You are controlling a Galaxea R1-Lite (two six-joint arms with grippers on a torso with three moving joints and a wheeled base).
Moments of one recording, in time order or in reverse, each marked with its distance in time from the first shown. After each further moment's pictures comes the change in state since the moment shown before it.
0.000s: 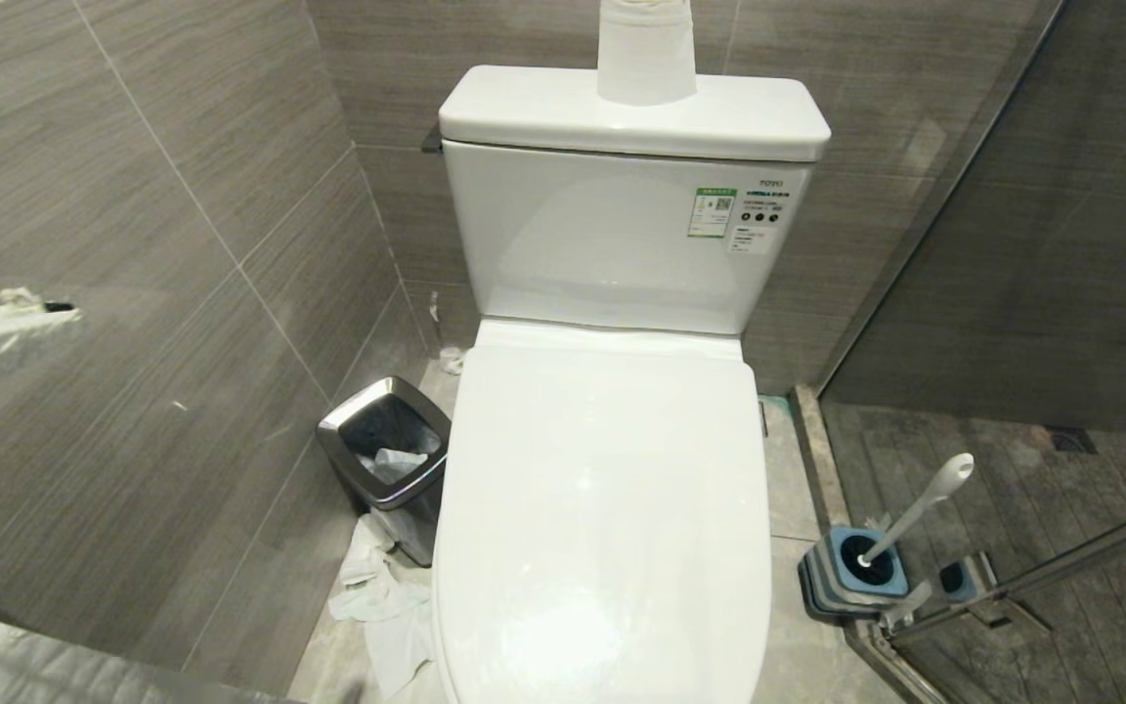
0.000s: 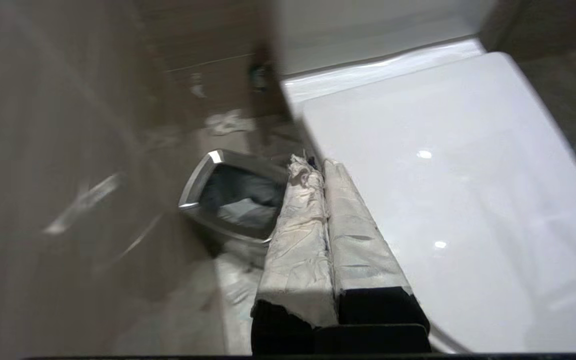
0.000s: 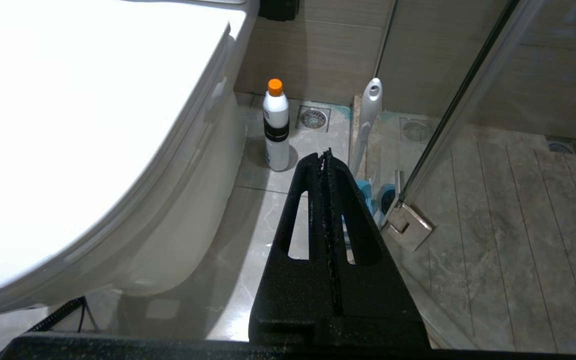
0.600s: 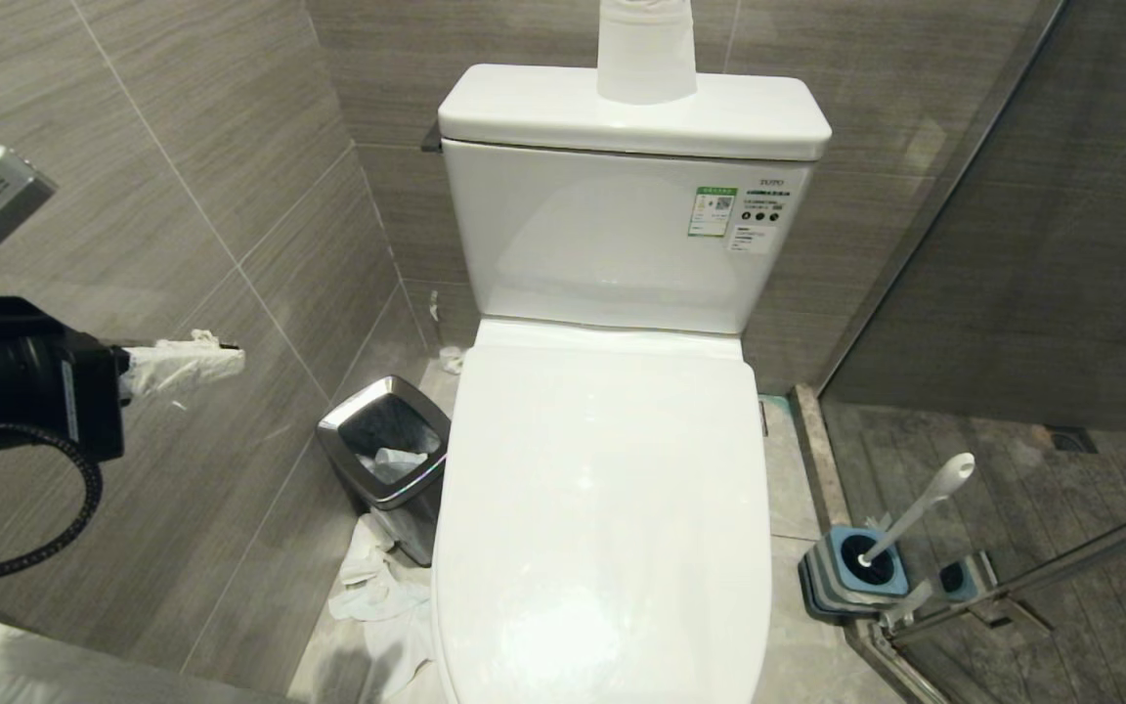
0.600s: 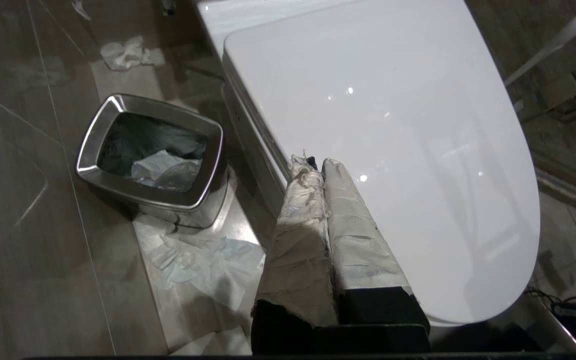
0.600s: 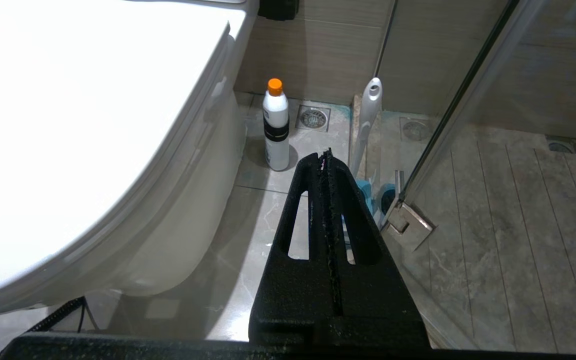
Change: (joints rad) left arm 0.061 0.259 -0.099 0.101 -0.226 -0.017; right arm 0.000 0.000 0.000 0.000 0.000 0.000
